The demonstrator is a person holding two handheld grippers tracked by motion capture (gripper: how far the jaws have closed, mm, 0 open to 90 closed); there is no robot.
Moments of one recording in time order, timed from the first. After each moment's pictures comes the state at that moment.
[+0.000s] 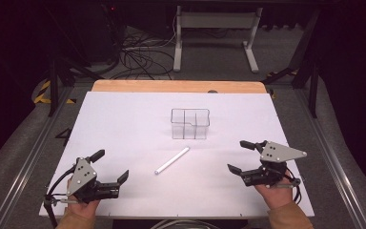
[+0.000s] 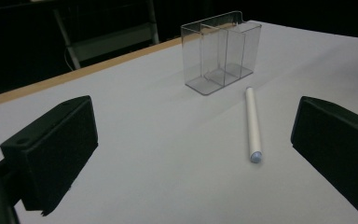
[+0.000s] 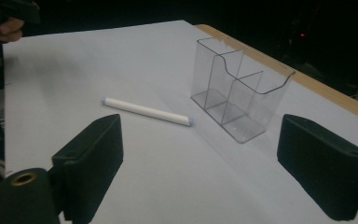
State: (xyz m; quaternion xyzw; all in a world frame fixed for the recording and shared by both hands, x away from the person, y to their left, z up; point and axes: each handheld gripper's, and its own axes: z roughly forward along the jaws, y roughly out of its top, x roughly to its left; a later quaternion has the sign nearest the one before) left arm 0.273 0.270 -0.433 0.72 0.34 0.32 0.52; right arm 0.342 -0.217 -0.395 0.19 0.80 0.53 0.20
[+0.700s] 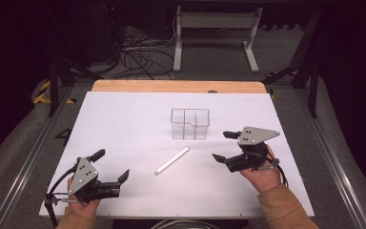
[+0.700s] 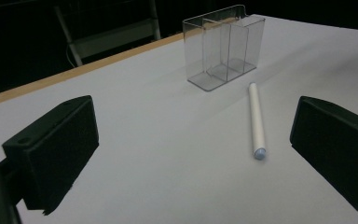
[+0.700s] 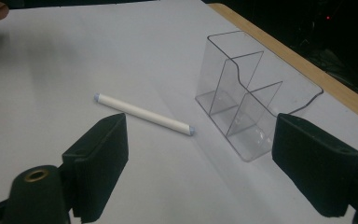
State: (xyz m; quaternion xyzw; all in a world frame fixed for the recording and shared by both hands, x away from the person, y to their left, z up) left arm 0.275 0.269 -0.434 0.72 0.34 0.32 0.51; right arm 0.378 -0.173 -0.380 0.16 0.84 0.48 0.19
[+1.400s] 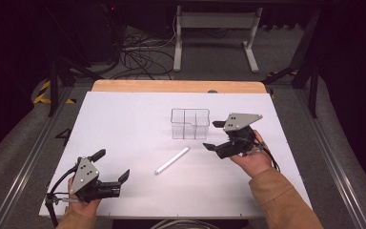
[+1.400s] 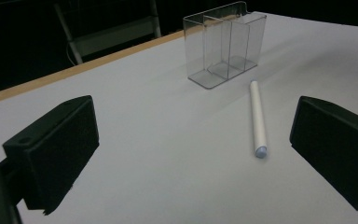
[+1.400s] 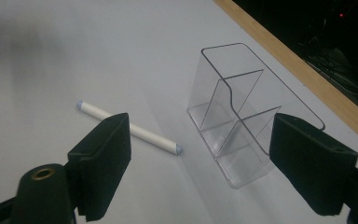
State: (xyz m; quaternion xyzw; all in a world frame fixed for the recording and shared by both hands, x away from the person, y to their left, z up) left arm 0.276 0.269 -0.435 0.72 0.34 0.32 0.50; right arm 0.413 -0.144 -0.366 0.13 0.86 0.45 0.18
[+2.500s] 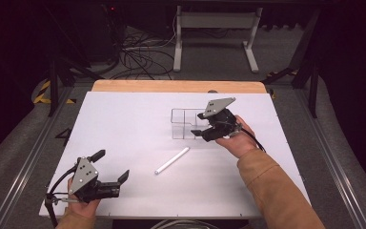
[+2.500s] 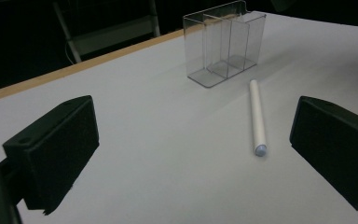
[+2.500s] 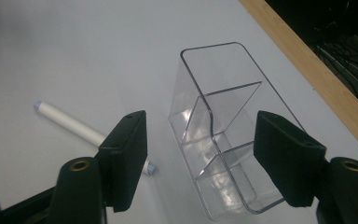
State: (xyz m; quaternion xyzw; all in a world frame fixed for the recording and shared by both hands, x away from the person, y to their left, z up) left arm 0.276 0.270 -0.435 0.73 0.34 0.32 0.50; right arm 0.466 -0.102 -0.369 0.11 0.90 0.39 0.17
